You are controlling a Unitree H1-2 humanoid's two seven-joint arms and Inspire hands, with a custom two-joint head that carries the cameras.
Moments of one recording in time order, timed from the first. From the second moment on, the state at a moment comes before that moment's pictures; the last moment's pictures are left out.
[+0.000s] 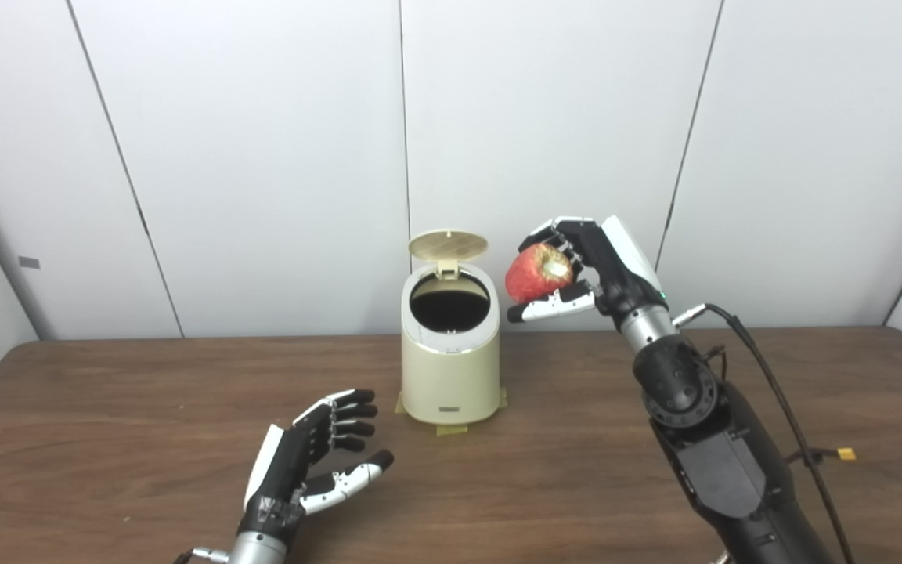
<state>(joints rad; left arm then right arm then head) -0.17 0.11 -0.04 0.11 0.10 -0.15 -0.07 -0.72 -0.20 0.16 0.28 -0.45 0.09 -0.05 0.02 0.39</state>
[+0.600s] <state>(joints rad) -0.21 0.09 -0.06 0.17 0.13 -0.17 -0.02 -0.84 -0.08 0.18 0.55 -0.45 0.07 -0.09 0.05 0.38</state>
